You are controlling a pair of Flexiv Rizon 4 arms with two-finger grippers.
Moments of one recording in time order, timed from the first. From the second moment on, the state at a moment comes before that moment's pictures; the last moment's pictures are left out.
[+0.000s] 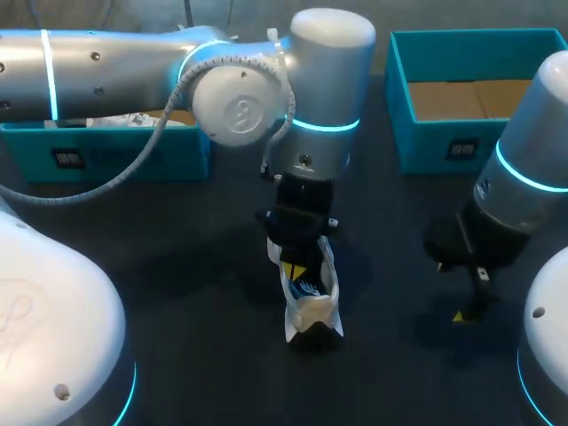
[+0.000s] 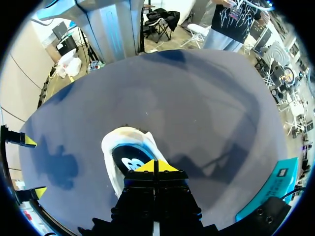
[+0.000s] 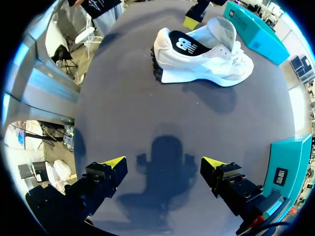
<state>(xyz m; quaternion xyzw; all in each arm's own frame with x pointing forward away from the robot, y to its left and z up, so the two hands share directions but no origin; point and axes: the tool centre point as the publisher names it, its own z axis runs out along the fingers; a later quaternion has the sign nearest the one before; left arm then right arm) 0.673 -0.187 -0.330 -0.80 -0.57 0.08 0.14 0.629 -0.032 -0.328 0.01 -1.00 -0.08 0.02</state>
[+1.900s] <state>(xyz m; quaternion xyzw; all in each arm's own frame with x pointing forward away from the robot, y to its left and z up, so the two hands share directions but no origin) 0.659 -0.205 -0.343 -0.76 -0.63 0.11 0.11 0.629 -0.032 -0.328 0.01 -1.00 -0.08 0.02</state>
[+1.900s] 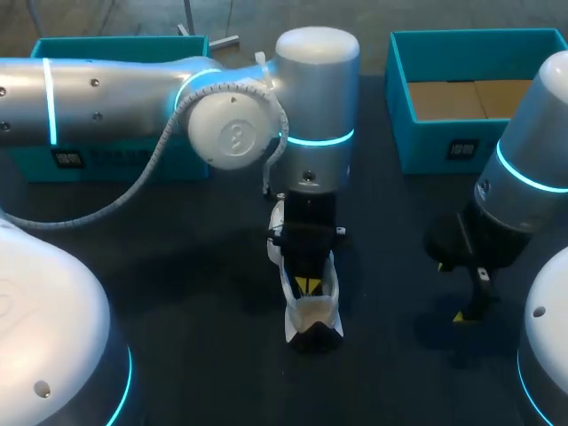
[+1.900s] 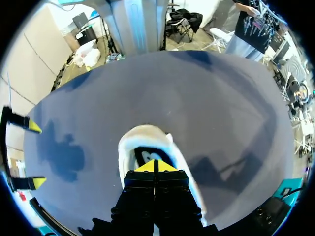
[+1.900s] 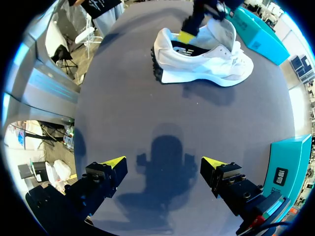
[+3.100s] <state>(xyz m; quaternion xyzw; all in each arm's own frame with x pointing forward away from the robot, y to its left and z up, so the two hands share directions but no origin) 0.659 -0.206 -0.400 -0.75 -0.65 0.10 0.09 0.629 -0.032 -0.328 0.01 -1.00 -0.08 0.02</state>
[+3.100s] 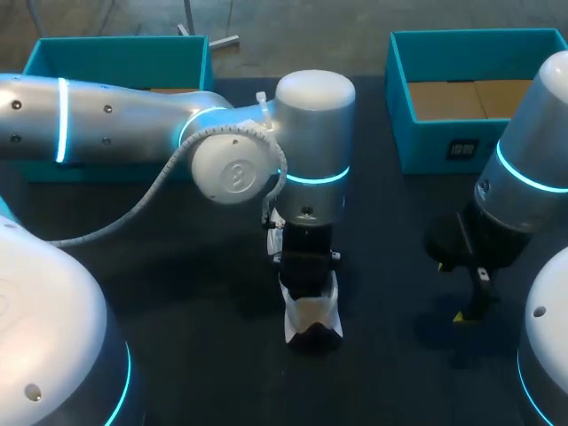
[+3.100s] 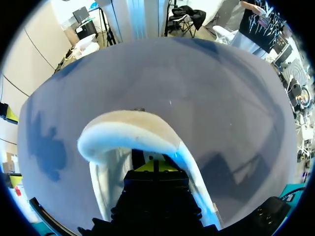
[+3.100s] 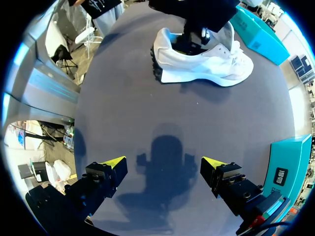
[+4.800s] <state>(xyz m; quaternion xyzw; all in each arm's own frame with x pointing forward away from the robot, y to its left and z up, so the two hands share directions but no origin) 0.676 -0.208 -0.366 -0.75 -0.65 0.05 0.09 0.629 -0.032 -0.328 0.01 -1.00 -0.08 0.02</state>
